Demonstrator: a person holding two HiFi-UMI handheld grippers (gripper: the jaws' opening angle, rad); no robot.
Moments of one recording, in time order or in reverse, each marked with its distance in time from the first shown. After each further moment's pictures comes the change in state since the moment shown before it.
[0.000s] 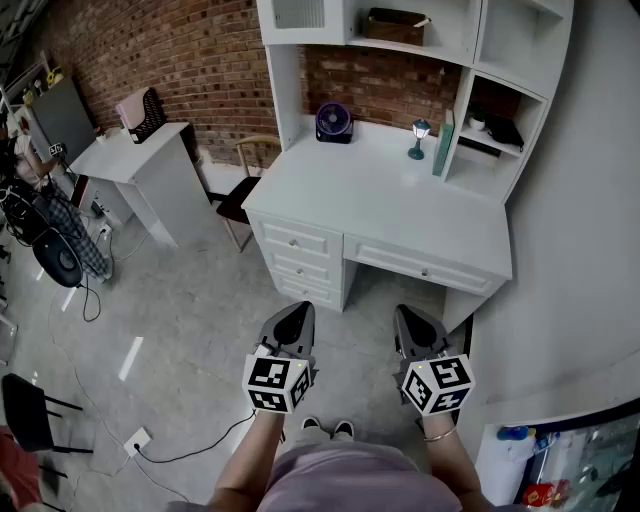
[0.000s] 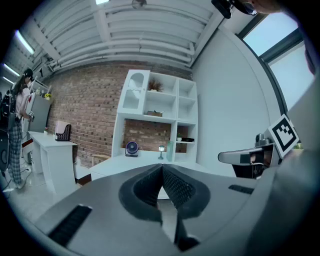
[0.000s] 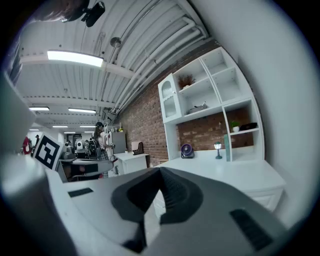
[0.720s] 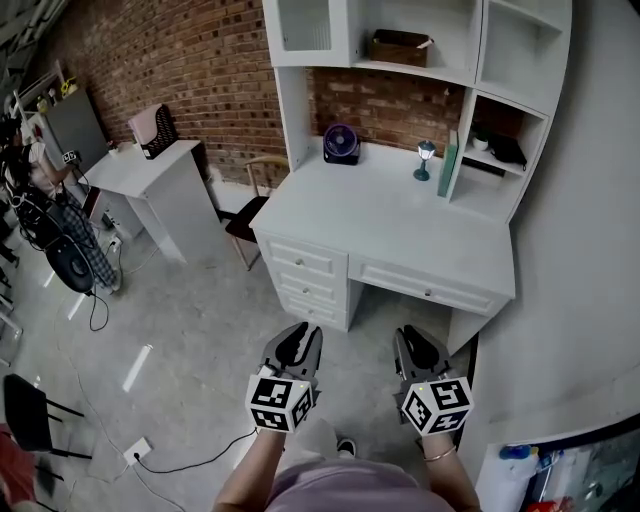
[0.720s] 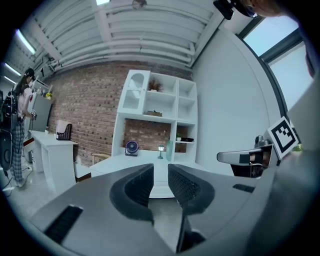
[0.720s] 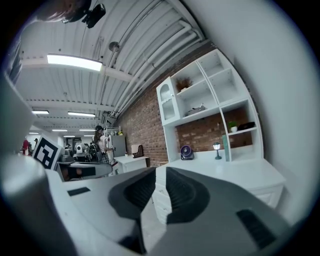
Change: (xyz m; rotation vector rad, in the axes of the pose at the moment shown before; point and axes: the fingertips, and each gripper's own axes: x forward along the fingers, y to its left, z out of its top) left arm -0.010 -0.015 -0.005 -0.011 0.009 0.004; right arm -0.016 -0.004 -0.002 0.031 -0.028 -0.004
